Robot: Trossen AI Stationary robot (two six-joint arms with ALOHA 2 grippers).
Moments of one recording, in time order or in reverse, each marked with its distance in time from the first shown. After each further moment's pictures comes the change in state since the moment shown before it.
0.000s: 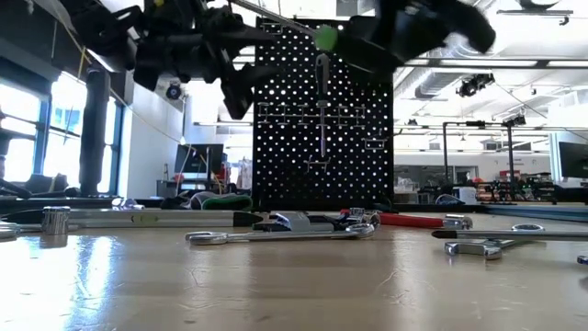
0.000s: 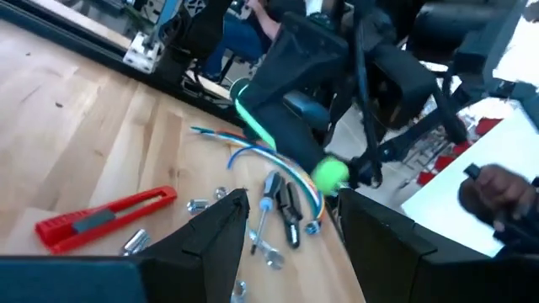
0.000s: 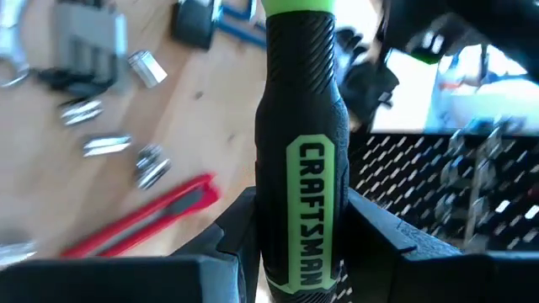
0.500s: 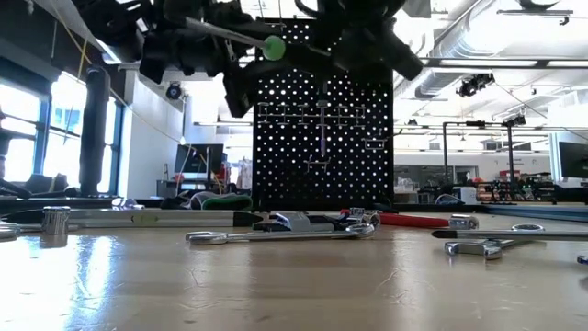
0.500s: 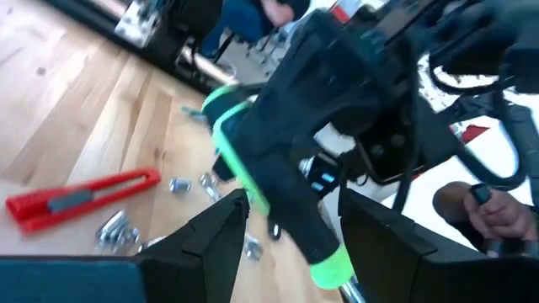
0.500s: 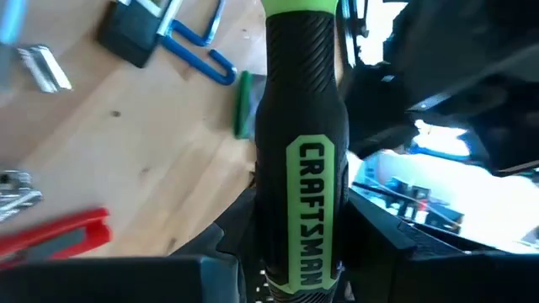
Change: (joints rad) left arm 0.000 0.000 0.062 -0.146 0.024 -0.071; right arm -0.088 0.079 0.000 0.348 0.021 -0.552
